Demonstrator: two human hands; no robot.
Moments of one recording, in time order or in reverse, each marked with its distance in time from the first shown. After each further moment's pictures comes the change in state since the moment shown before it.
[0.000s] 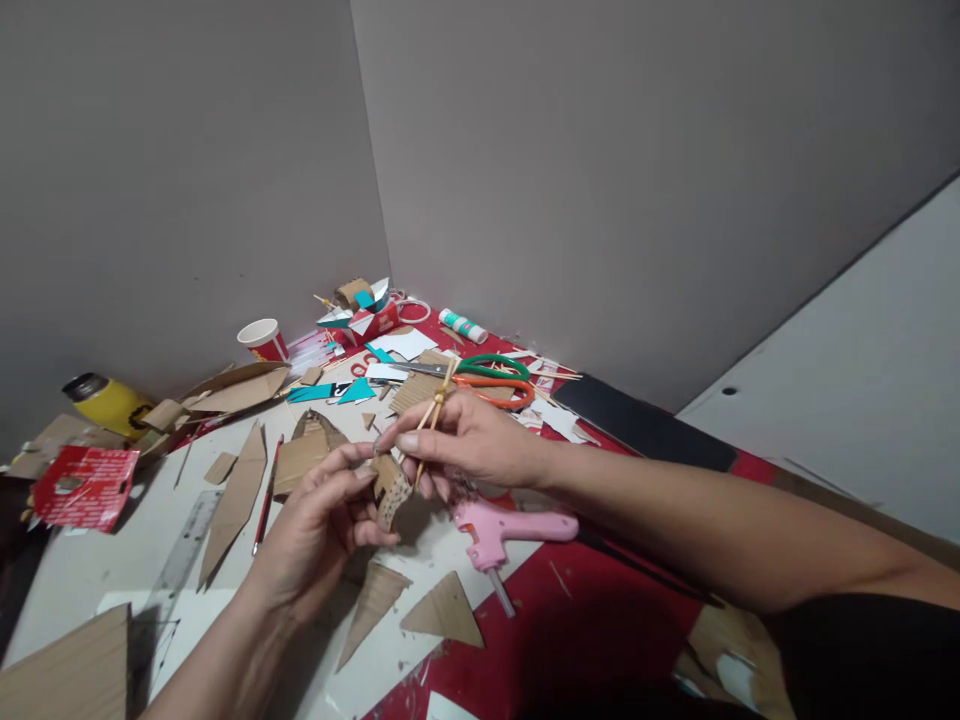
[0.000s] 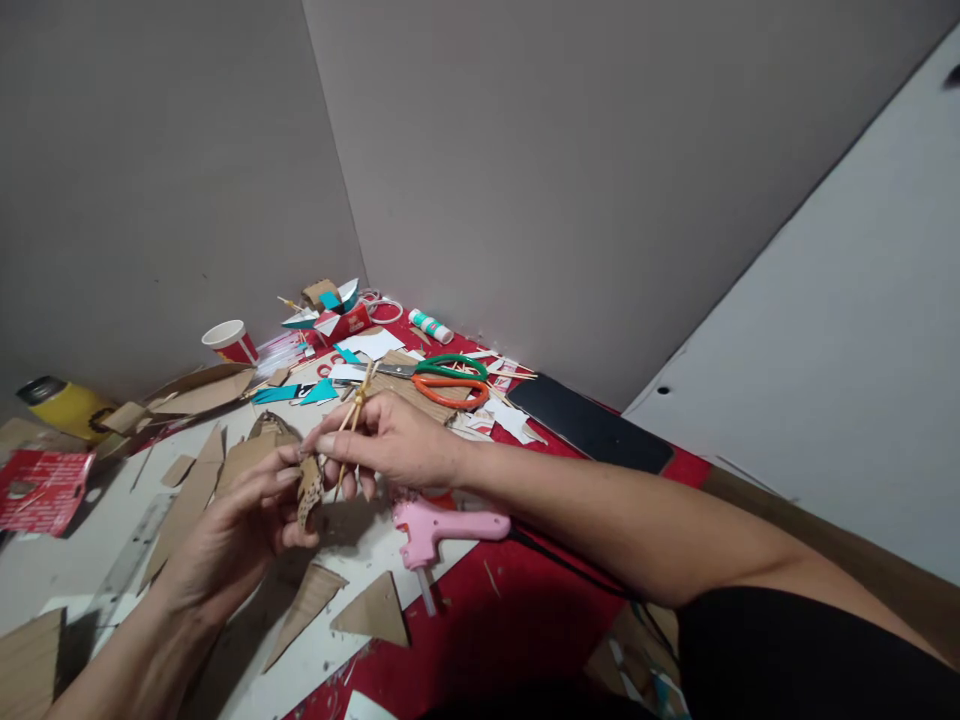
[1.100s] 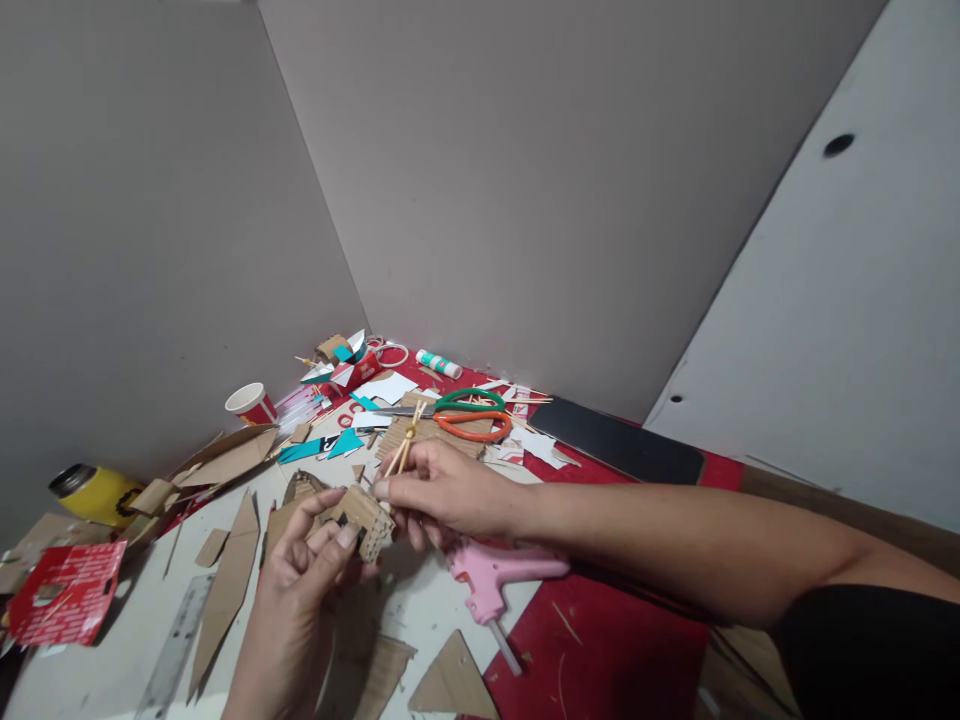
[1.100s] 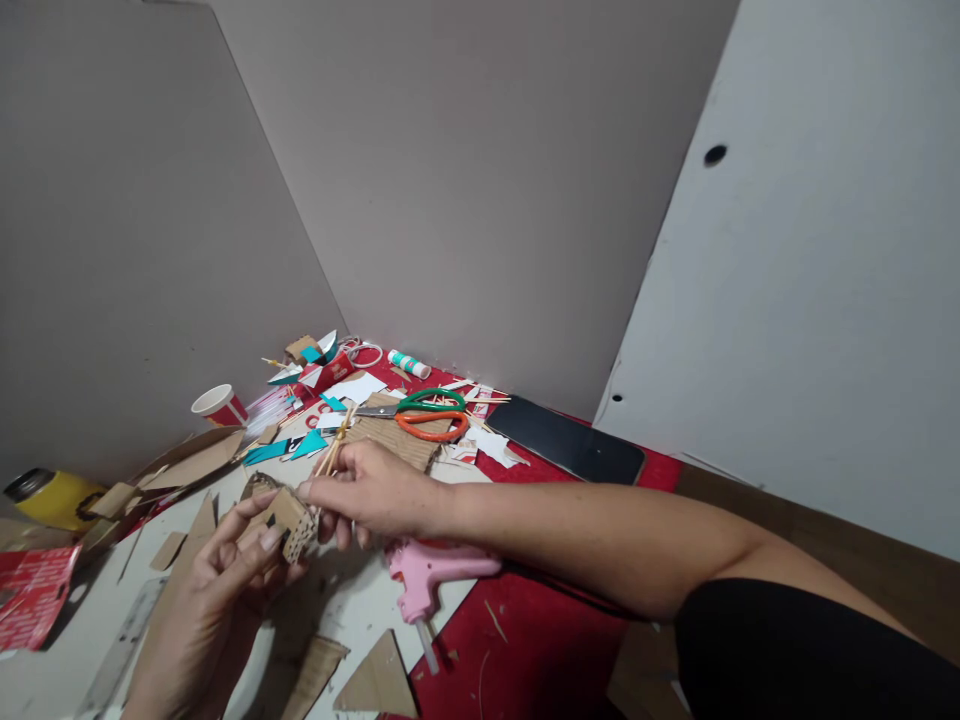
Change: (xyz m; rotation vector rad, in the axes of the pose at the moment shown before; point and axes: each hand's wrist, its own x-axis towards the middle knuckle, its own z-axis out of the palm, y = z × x) left_hand -0.004 -0.002 0.011 0.090 0.244 0.229; right_hand 0.001 -0.013 0.009 -0.032 0.145 0.124
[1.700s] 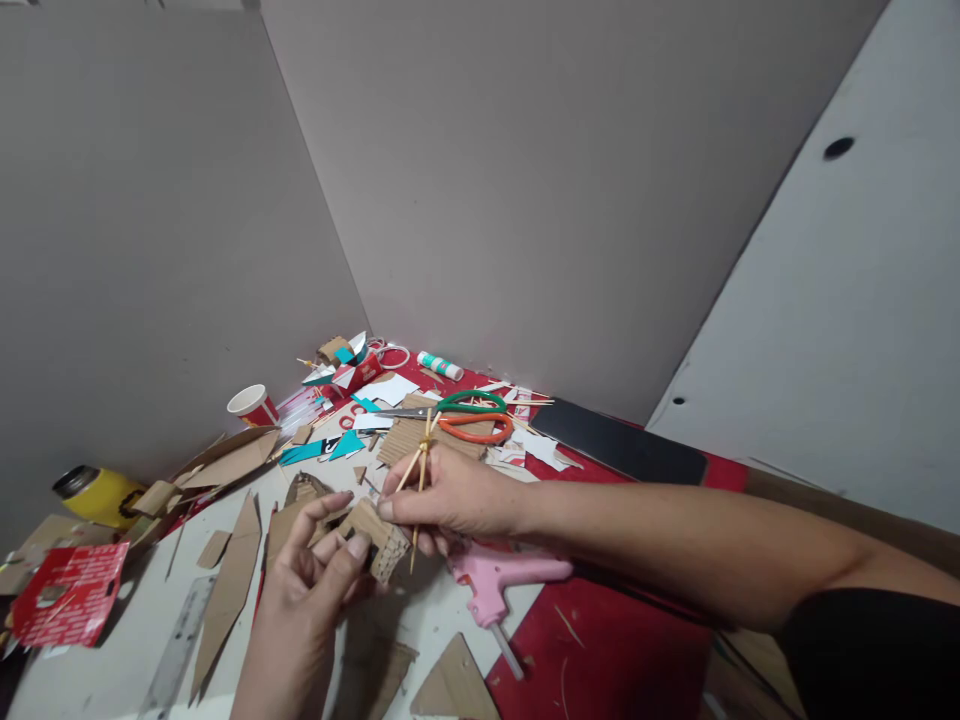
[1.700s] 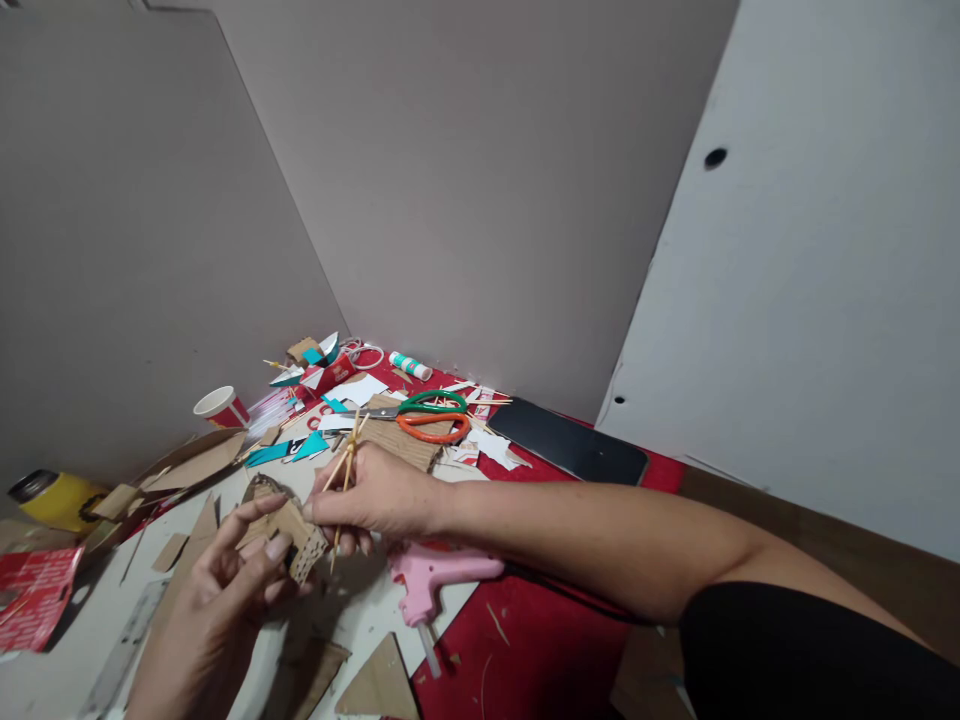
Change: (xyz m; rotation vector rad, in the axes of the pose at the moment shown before) left_hand -0.006 0.002 0.002 0.135 -0.054 0.006; right_hand -0.003 0.000 -0.001 0.069 -0.027 0.013
